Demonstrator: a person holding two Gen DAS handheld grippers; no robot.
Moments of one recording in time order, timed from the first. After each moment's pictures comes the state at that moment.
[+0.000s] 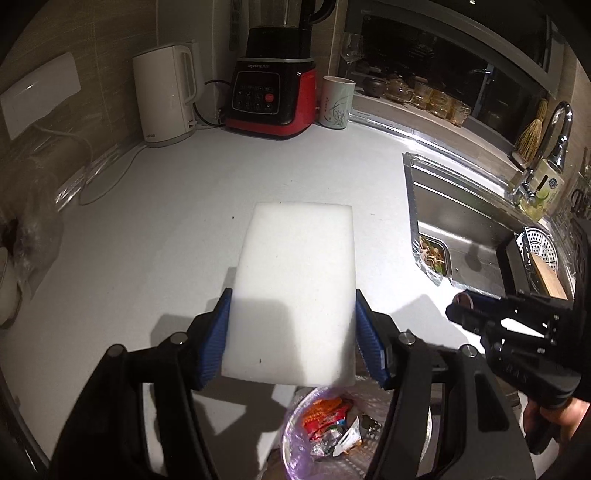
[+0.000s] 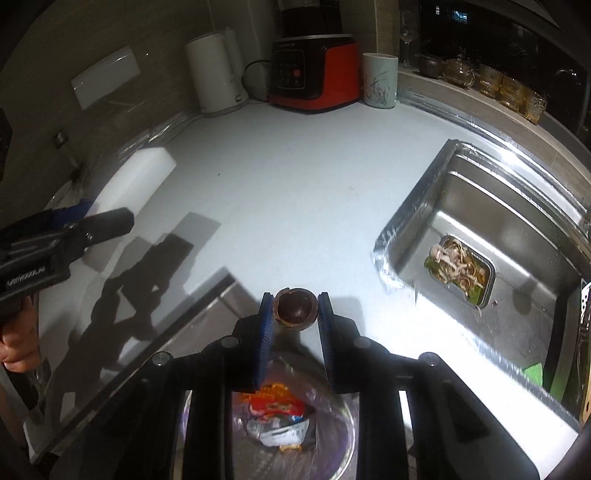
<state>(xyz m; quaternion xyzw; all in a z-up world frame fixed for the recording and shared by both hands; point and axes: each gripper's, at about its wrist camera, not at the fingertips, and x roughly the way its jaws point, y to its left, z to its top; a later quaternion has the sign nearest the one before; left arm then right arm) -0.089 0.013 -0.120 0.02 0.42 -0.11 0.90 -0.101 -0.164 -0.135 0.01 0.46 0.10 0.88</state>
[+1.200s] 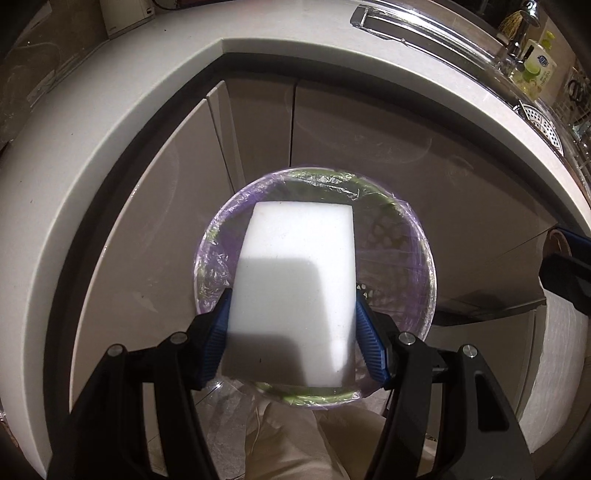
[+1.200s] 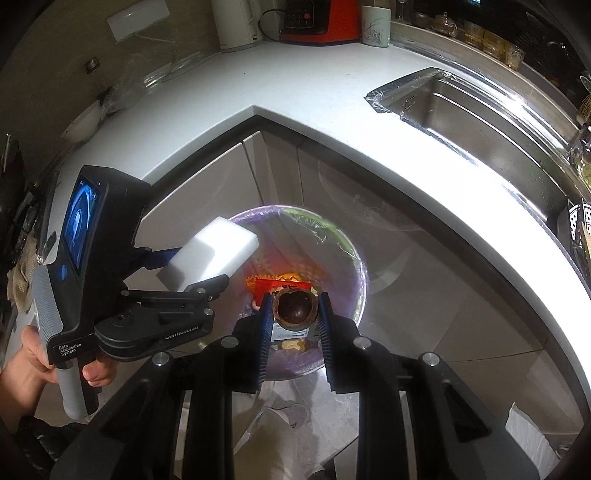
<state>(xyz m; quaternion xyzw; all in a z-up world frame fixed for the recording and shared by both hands) -0.236 -0.049 -0.284 0.06 0.56 -0.12 0.82 -0.269 -0.165 -0.186 -0.01 0.51 0.10 0.85</state>
